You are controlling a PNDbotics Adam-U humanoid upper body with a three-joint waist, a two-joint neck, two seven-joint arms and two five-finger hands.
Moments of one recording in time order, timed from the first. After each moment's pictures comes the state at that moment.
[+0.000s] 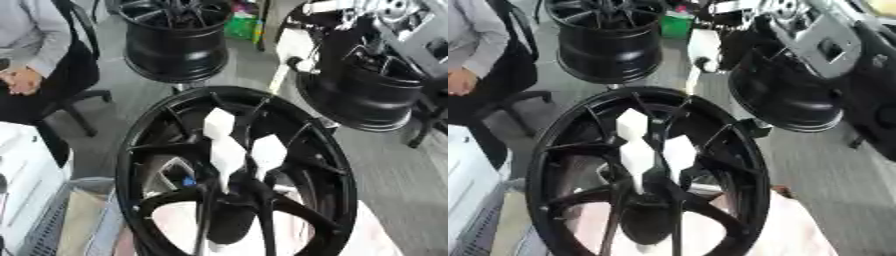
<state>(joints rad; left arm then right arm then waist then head) -0.19 0.29 0.10 -1.98 0.10 -0.09 0.26 -1.13 -0.64 0.45 -1.27 0.36 0.23 0.74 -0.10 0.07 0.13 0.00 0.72</state>
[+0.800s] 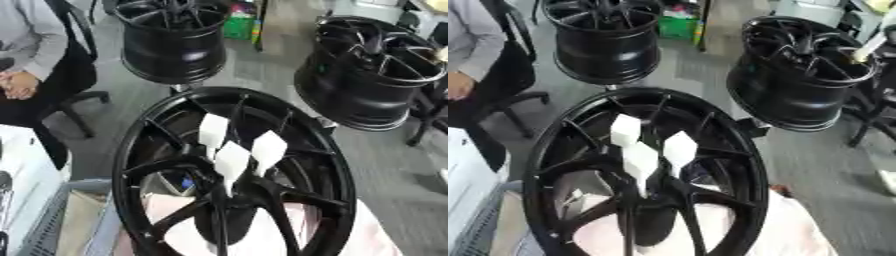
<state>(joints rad) -0.19 0.29 0.11 -1.98 0.08 -0.09 0.27 -0.73 -1.05 0.11 -1.06 0.39 0.19 0.51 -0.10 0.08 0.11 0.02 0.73</state>
